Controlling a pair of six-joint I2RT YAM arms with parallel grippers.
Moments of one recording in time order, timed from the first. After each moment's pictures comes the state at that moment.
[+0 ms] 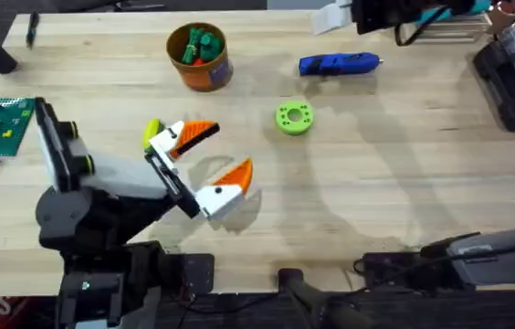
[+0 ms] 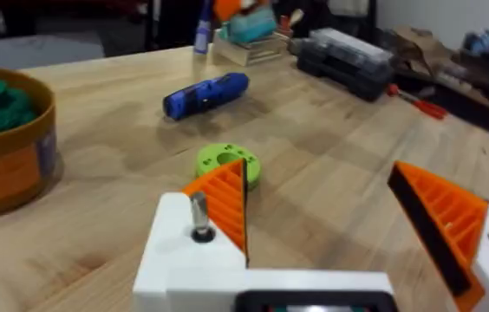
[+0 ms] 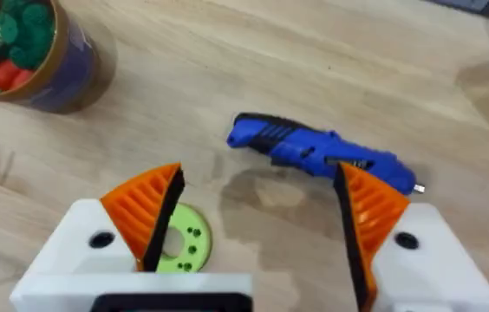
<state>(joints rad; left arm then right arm) 0.11 0.01 0.02 -0.07 1.00 -0.19 0.23 1.63 1.43 -0.64 -0.13 -0.02</state>
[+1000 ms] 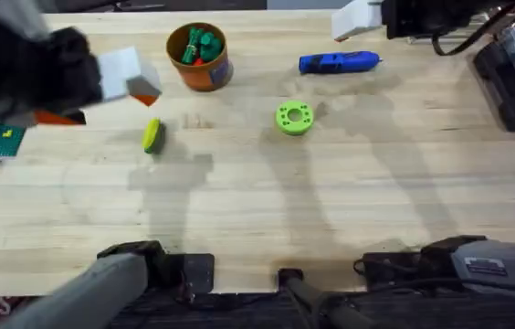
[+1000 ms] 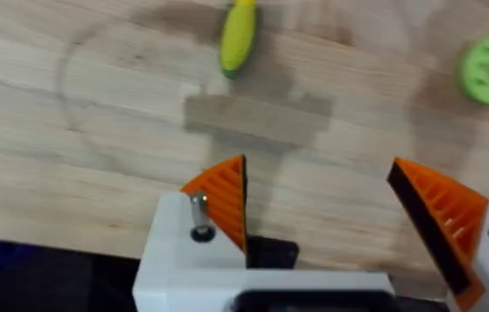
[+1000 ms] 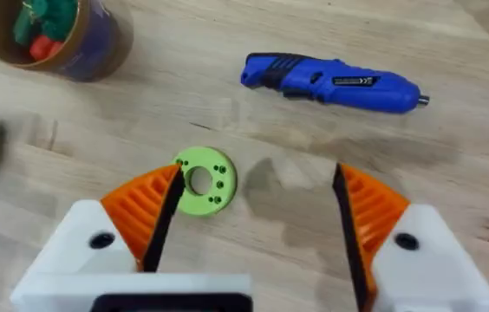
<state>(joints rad) 0.11 1.20 1.48 -1.55 0.06 -0.19 0.23 1.45 1.43 -0.90 -0.13 0.10</state>
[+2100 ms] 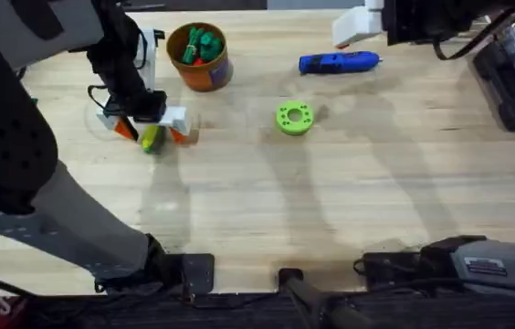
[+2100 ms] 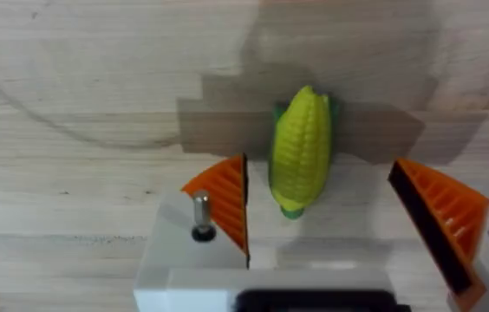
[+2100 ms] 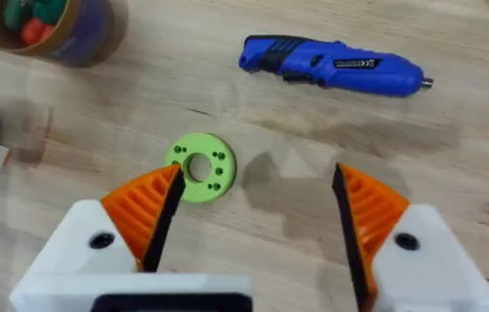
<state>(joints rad) 0.13 1.85 1.28 -1.14 -0.05 0.14 0.23 1.45 1.43 -0.94 -0.13 0.10</state>
